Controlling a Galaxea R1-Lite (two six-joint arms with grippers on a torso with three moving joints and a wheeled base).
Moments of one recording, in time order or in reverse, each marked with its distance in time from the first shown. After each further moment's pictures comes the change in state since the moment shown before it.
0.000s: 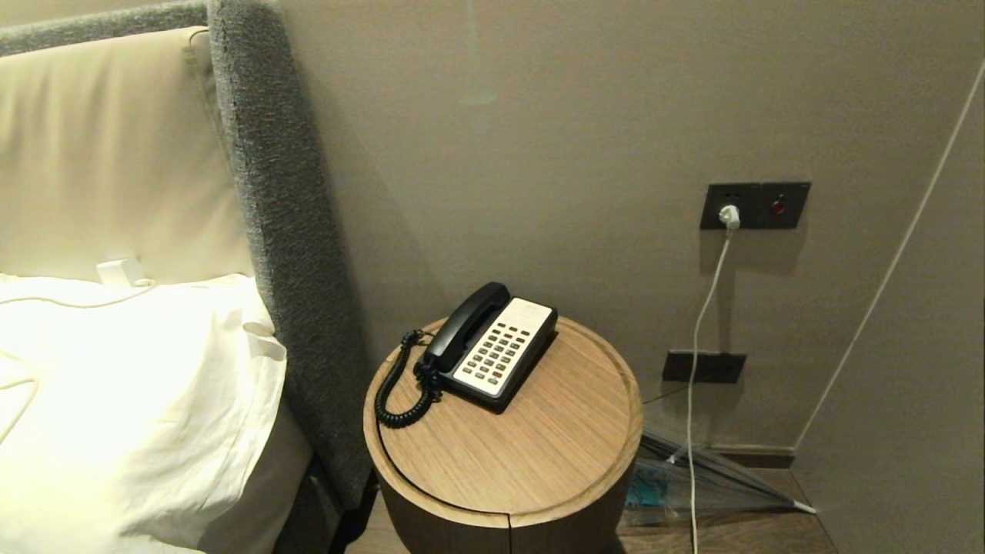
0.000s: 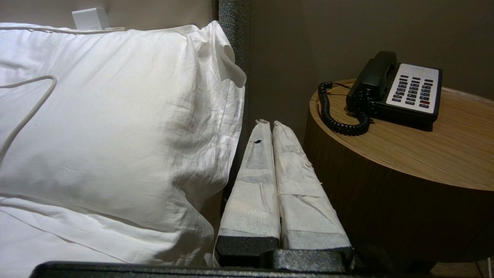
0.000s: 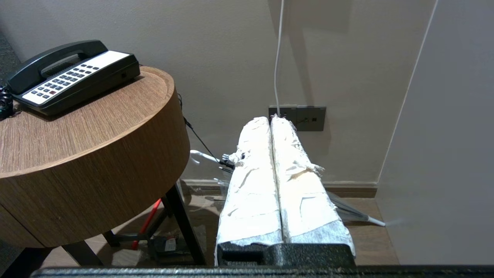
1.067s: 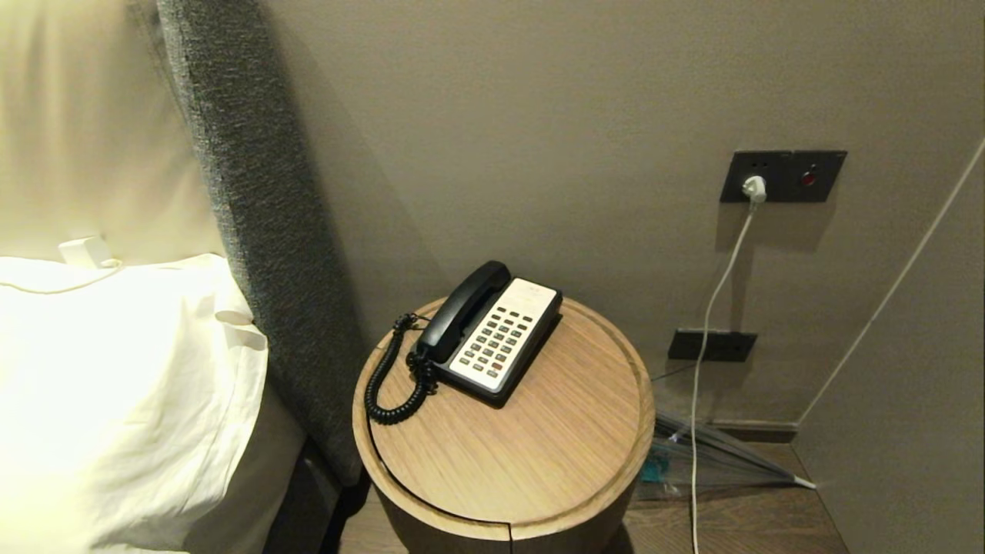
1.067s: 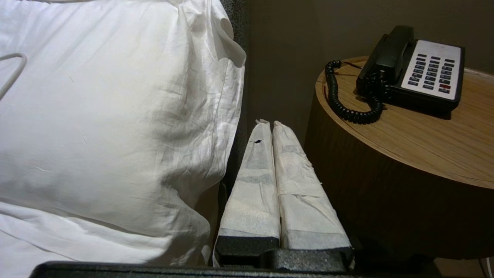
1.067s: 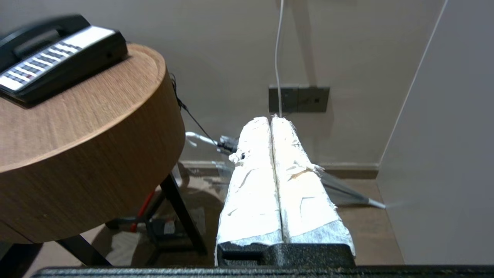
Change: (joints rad) left arm 0.000 0.000 0.000 0.000 0.001 -0.009; right arm 0.000 0.000 0.000 0.000 0.000 0.000
